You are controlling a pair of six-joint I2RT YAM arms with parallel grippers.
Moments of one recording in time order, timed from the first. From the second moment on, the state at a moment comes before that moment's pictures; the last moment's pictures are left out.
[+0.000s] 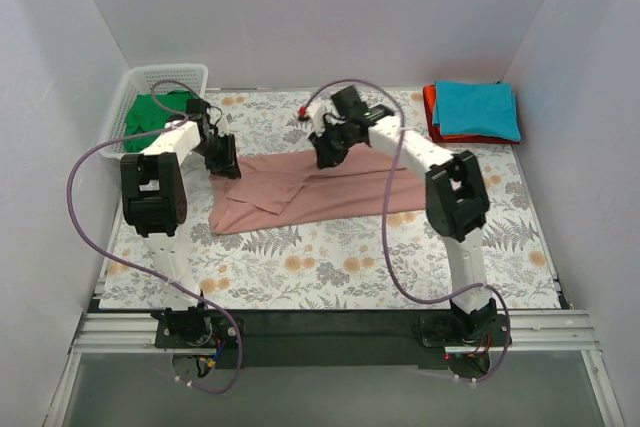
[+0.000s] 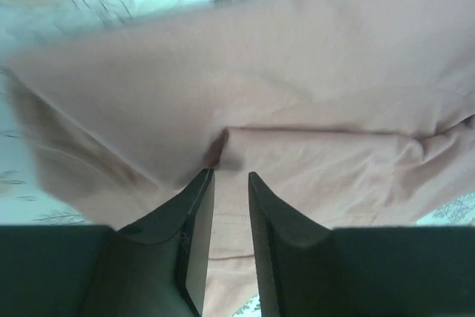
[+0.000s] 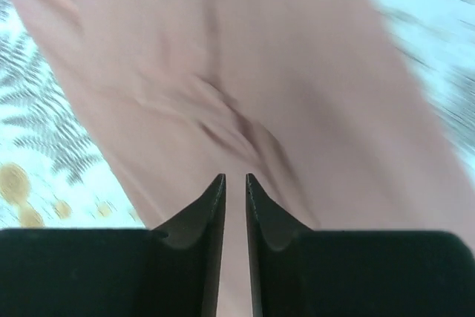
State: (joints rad) left arm 0.02 2.05 1.49 -0.74 0.37 -0.07; right arm 0.64 2.20 1.87 -0.65 -0.54 -0.35
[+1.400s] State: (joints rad) left arm -0.22 2.55 2.35 -0.75 0.10 0.12; right arm 0.88 1.65 1.14 -0.88 -0.53 -0.60
